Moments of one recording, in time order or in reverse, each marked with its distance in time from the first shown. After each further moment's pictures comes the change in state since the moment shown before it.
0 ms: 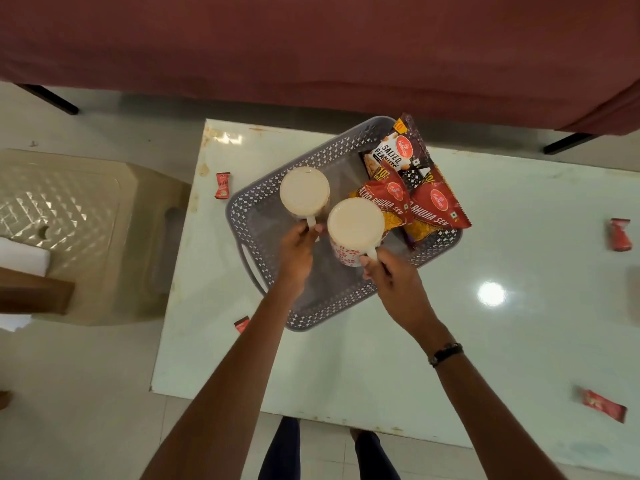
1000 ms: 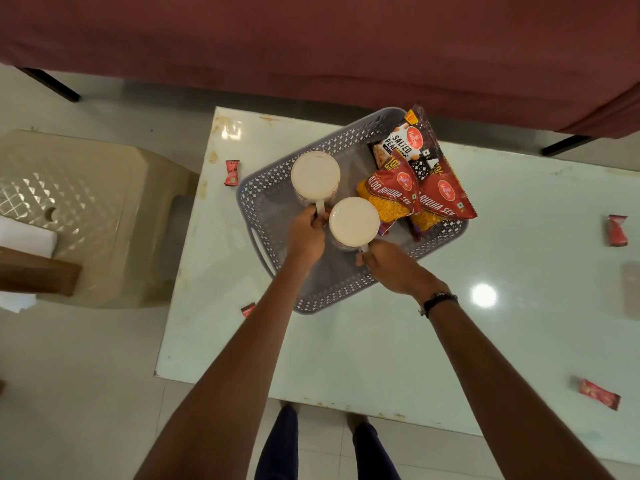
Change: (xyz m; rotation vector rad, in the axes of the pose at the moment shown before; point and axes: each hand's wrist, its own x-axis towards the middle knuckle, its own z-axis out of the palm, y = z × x) left_hand 0.007 0.005 -0.004 0.323 -0.018 0.026; right_hand 0.030 -0.009 0.007 -0.286 -0.436 0.213
